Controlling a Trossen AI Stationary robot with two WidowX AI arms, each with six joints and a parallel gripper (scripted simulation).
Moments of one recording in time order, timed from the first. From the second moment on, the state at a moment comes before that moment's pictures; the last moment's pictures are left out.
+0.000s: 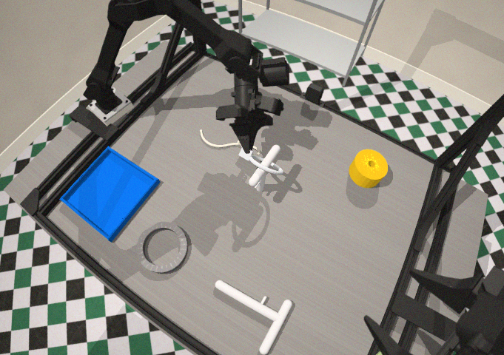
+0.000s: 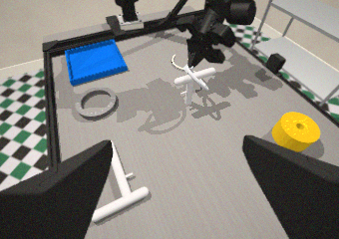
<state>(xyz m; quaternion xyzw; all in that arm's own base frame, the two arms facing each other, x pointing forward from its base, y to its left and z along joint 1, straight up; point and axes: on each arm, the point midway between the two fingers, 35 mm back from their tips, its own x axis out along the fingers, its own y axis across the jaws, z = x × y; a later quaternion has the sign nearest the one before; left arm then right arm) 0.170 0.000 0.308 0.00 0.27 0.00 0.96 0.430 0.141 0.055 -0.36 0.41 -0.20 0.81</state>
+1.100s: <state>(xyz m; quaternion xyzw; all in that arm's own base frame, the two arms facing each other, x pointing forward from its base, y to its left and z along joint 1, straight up) 0.170 0.000 0.308 0.00 0.27 0.00 0.96 0.427 0.164 0.059 -0.39 0.40 -0.22 0.80</state>
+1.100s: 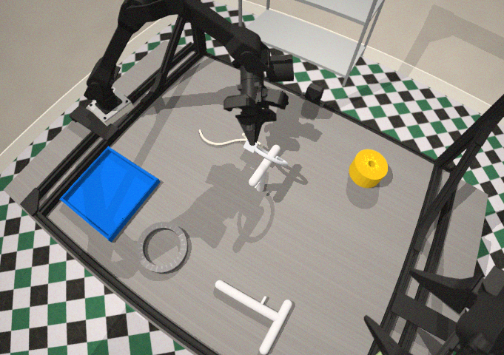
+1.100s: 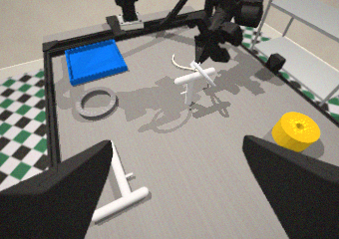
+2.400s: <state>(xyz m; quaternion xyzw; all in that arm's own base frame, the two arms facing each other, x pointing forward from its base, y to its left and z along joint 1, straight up) 0.170 0.000 0.308 0.00 0.27 0.00 0.96 0.423 0.190 0.068 -0.39 0.39 -0.22 0.80</state>
